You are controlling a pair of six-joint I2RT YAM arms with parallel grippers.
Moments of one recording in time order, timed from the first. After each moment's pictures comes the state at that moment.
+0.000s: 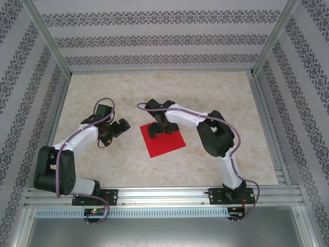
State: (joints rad) left arm -0.17 1.40 0.79 -0.54 0.20 -0.81; right arm 0.78 2.16 1.64 -0.94 0.03 0.40
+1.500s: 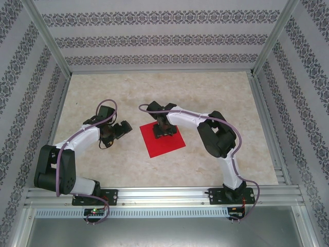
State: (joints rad) left arm -0.20 1.41 0.78 -0.54 0.21 -0.81; right arm 0.77 2.12 1.54 -0.86 0.06 0.43
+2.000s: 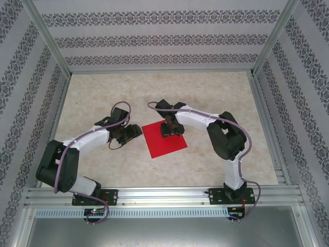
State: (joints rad) left arm -0.41 1.48 0.78 -0.39 0.27 -0.89; right arm 0.71 1.99 1.44 -0.85 0.03 0.45
